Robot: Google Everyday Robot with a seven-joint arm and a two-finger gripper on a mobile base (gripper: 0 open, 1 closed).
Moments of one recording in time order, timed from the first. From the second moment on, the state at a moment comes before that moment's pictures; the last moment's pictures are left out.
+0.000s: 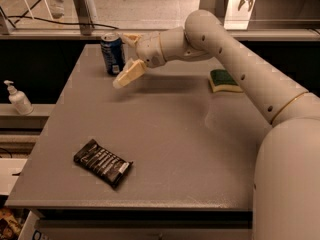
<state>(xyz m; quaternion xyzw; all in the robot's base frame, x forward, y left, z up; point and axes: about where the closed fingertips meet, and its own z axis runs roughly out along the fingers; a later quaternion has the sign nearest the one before) 0.693 0.113 0.873 -0.62 0.52 0.33 0.49</state>
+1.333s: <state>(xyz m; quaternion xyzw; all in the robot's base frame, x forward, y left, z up) 0.723 0.117 0.879 -0.57 0.55 0.31 0.52</state>
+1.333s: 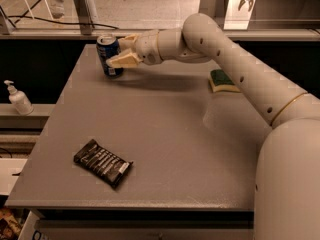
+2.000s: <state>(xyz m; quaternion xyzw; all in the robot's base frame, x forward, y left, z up) 0.707 0.116 0.881 -0.56 0.56 0.34 0.52</state>
